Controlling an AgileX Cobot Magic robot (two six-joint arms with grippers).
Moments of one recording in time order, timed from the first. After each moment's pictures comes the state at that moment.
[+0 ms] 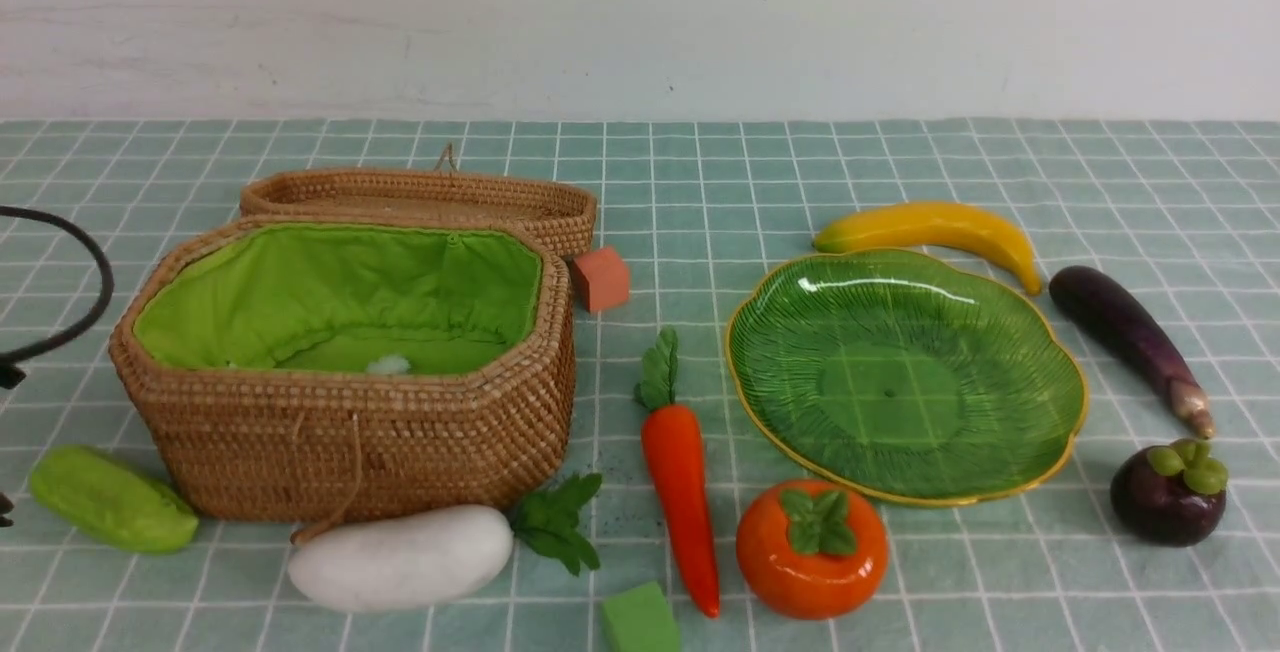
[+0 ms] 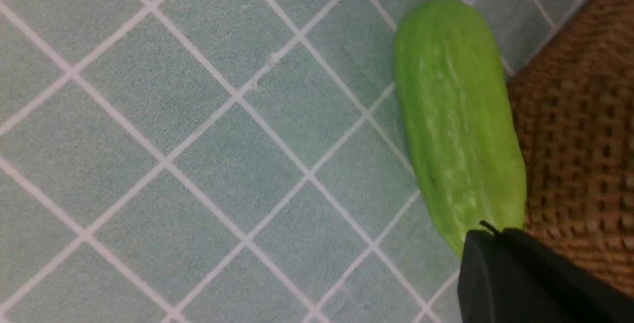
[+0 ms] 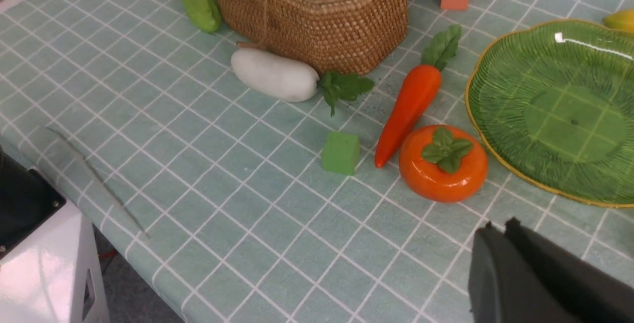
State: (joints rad) right arm 0.25 0.57 -1.06 0.49 1.21 -0.36; left arm 0.38 1.33 -0.76 -0.31 0.56 -0.37
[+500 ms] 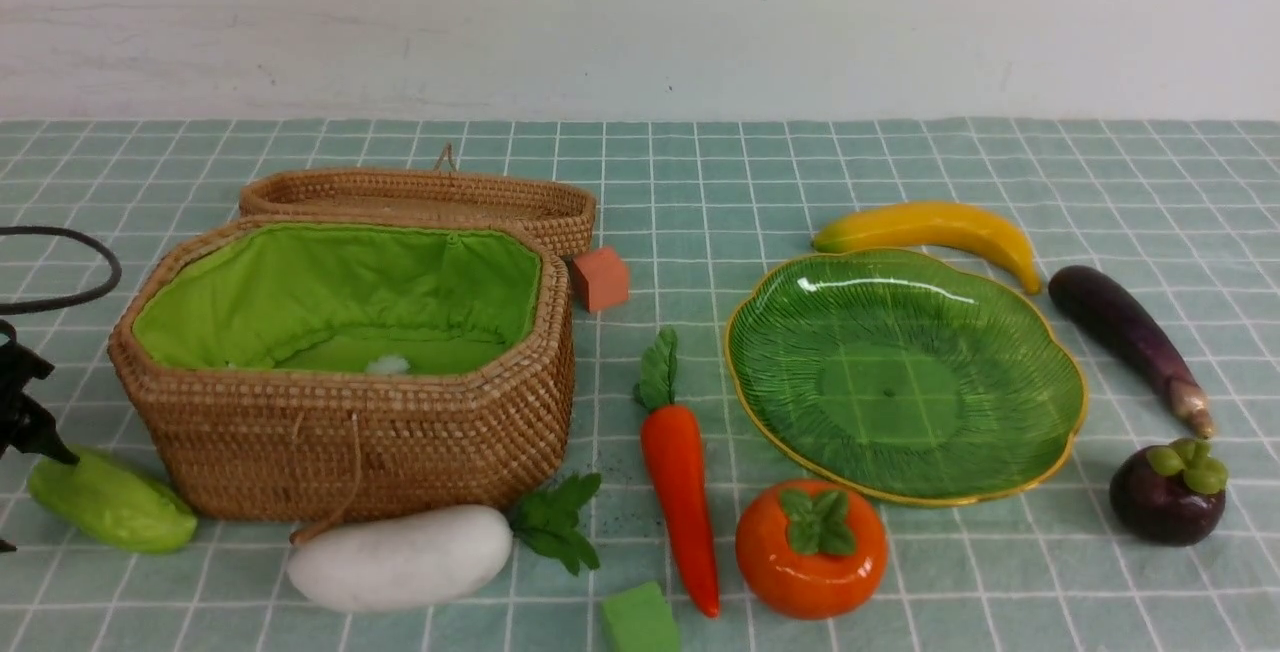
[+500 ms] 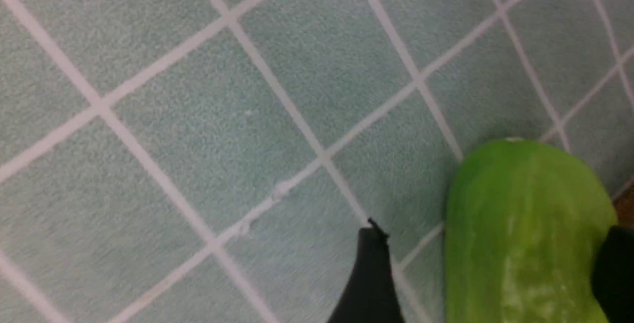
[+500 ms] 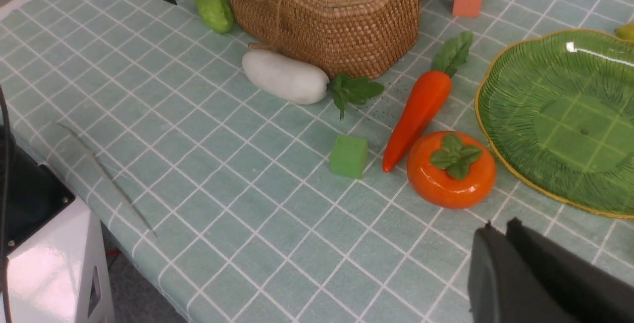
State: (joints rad) right arm 0.27 0.57 -1.06 0.50 1.19 -0.36; left arm 0.42 1.66 -0.88 -0.43 0.42 -0.31
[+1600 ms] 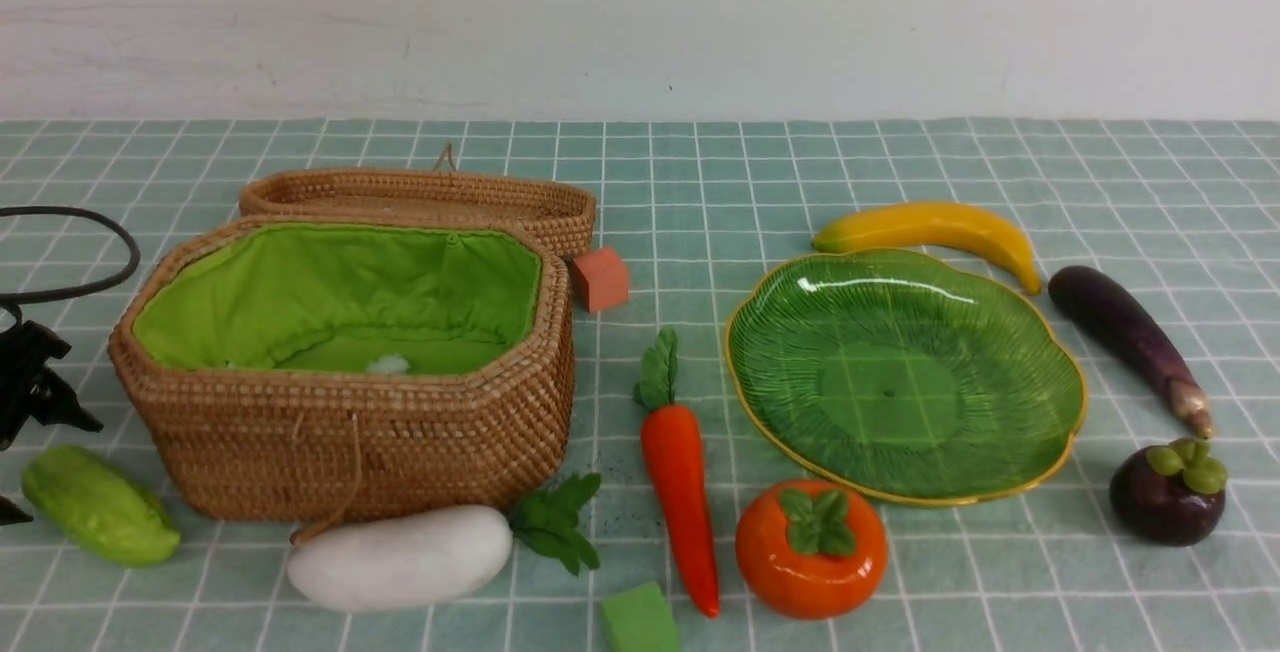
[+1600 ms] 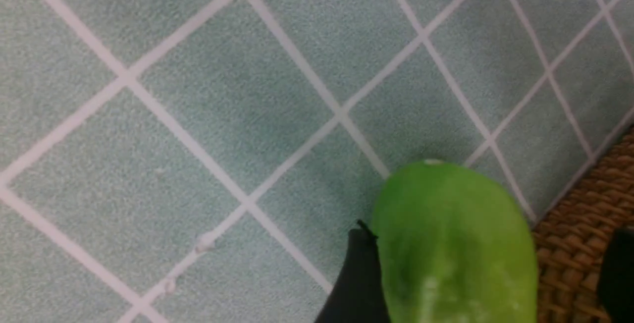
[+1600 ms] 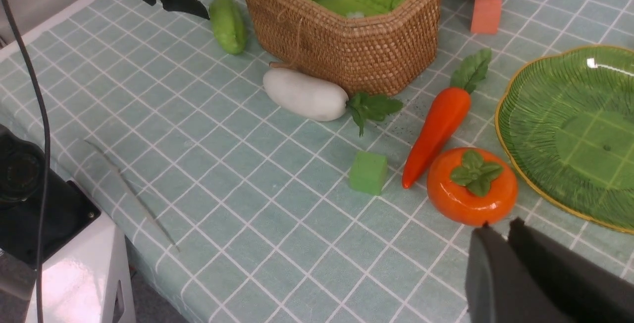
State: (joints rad) right arm 0.27 0.57 -1.06 0.54 1.18 -0.36; left arm 0.42 1.67 -0.91 -0.56 0.42 -0.11
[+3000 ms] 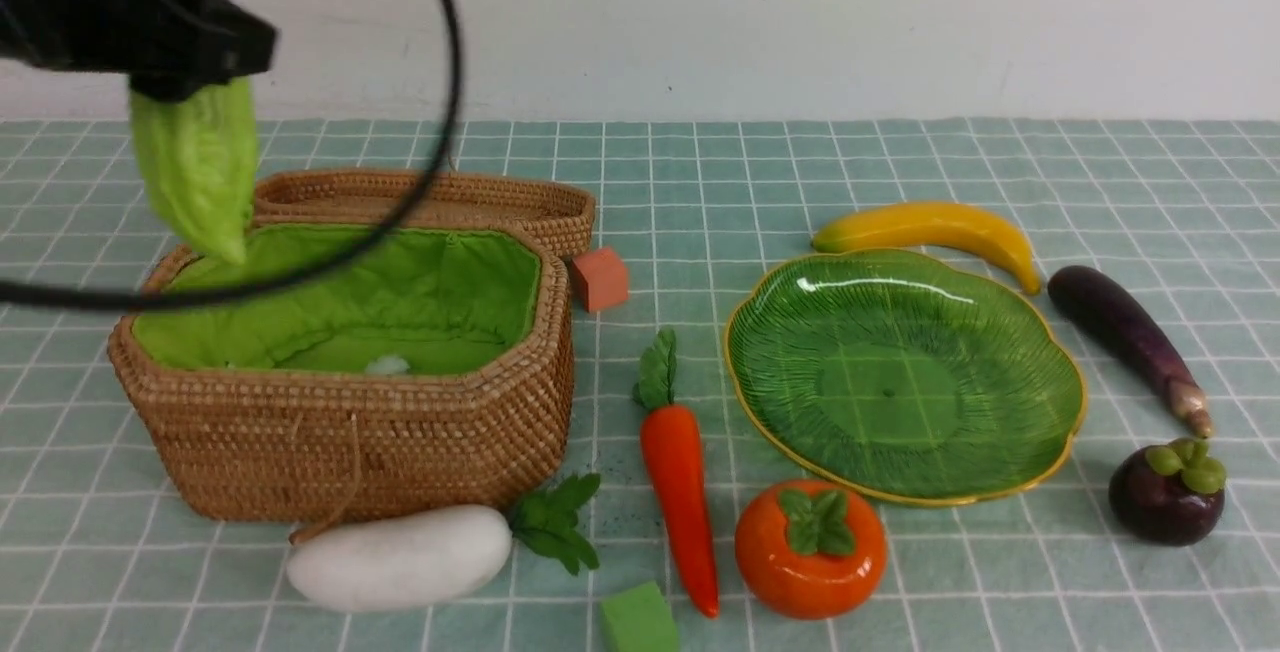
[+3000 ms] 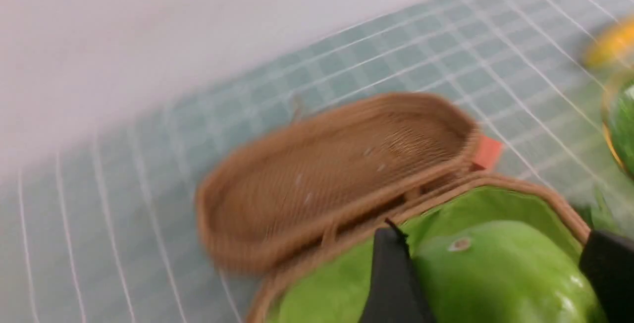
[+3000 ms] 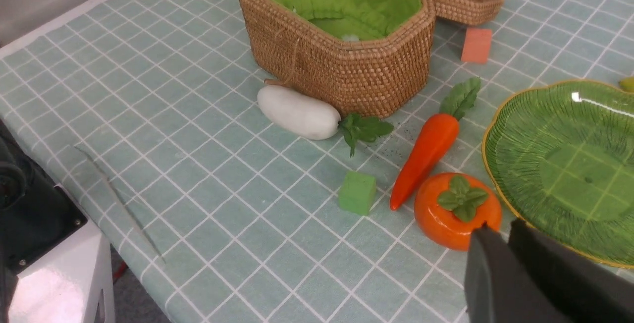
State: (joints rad) right arm 0.27 0.57 -1.08 0.54 1.16 -0.41; left arm -0.10 1.36 -1.38 -0.36 0.65 0.72
